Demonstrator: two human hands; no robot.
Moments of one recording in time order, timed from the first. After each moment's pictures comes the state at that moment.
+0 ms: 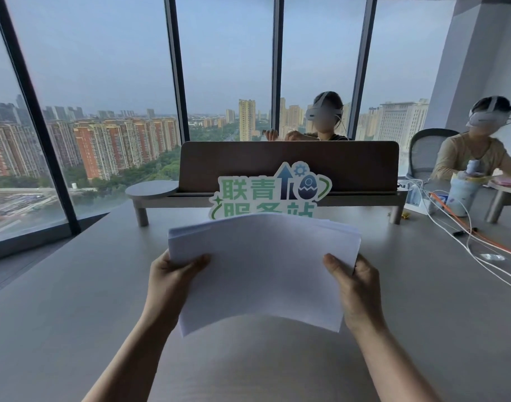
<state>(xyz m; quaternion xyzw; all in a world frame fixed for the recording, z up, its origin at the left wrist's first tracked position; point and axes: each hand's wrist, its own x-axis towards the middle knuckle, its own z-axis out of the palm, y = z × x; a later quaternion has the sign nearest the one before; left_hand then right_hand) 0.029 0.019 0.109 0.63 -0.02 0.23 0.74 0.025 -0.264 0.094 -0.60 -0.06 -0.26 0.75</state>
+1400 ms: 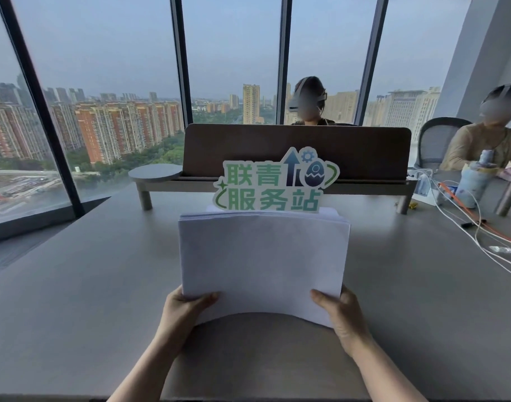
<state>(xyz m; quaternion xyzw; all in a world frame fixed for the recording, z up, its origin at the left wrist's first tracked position) 0.032 0.030 0.008 0.69 0.05 0.13 0.71 0.040 -0.261 0.007 -0.66 0.01 -0.11 0.74</state>
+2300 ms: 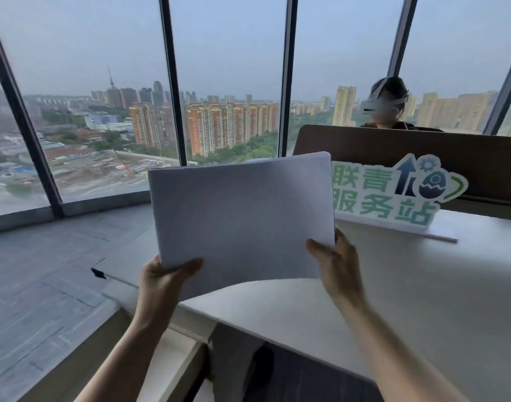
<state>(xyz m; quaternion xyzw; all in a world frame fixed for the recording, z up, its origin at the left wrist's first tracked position) -0.124 0.180 0.083 0.64 0.11 0.38 0.66 -0.006 -0.063 0.106 -0.71 -0.17 -0.10 0.67</state>
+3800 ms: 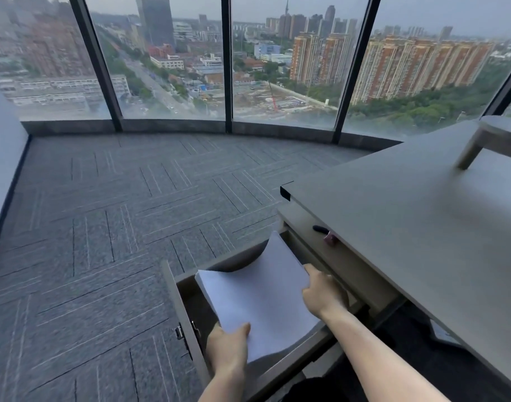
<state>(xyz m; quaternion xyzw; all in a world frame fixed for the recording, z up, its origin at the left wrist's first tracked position) -0.309 0.252 -0.127 0.41 0.67 0.30 0.54 -0.117 0.221 -0.081 -0.88 -0.42 0.16 0.17</state>
